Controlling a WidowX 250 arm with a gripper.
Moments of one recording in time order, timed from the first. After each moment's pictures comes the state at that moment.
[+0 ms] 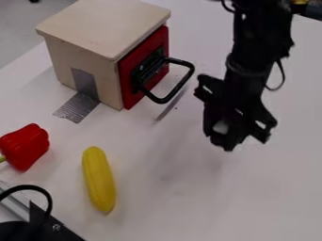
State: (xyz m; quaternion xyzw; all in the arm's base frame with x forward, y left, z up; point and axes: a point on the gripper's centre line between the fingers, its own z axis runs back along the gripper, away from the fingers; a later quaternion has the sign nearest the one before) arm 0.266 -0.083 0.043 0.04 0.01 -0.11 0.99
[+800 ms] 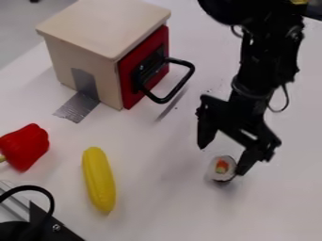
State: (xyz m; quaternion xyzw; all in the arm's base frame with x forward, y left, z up) arm 0.257 -0.086 0.046 0.04 0.03 -0.07 1.00
